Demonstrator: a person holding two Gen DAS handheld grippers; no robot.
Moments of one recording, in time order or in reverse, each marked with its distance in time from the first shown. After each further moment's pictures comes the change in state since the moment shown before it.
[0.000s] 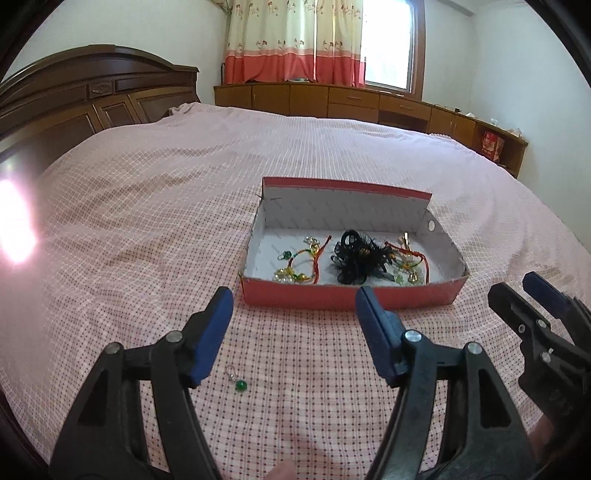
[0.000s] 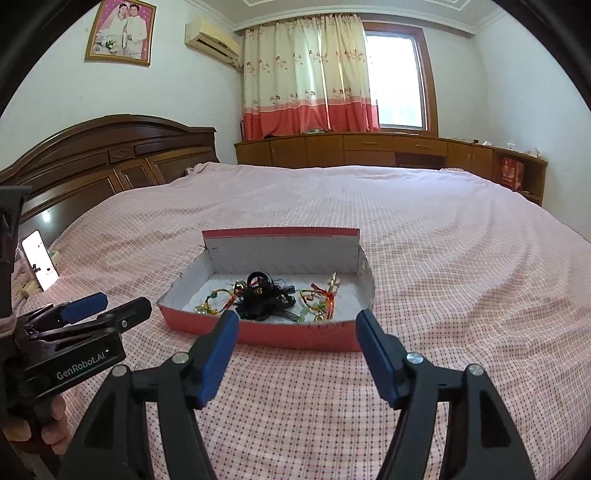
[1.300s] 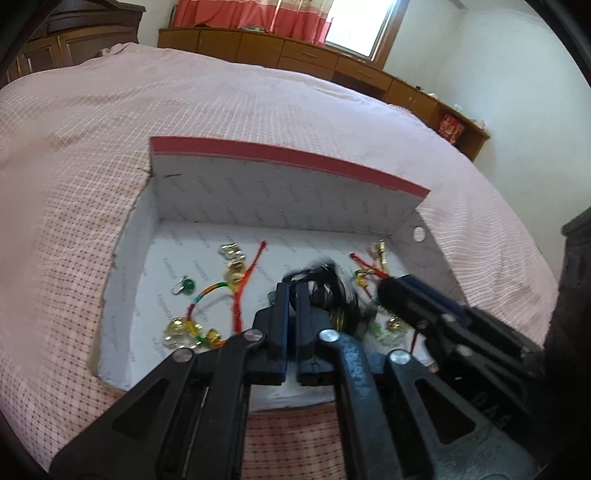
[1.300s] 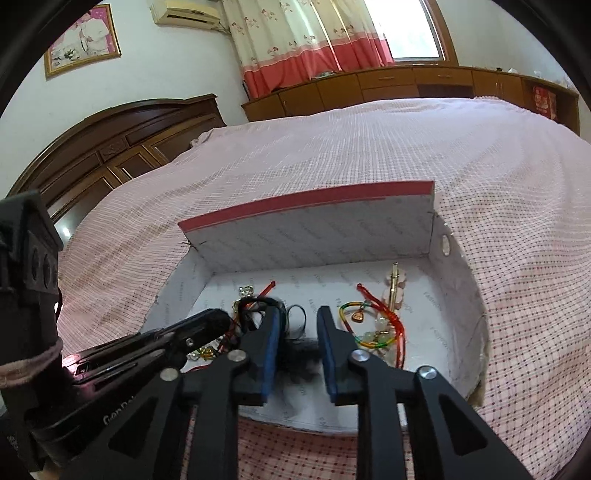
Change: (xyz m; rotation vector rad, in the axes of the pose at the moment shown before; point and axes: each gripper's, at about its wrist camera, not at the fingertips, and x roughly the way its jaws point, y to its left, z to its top) left arm 0.147 -0.018 0.047 -0.053 0.201 -0.302; right arm 0.155 -0.010 0.031 0.146 0.198 0.166
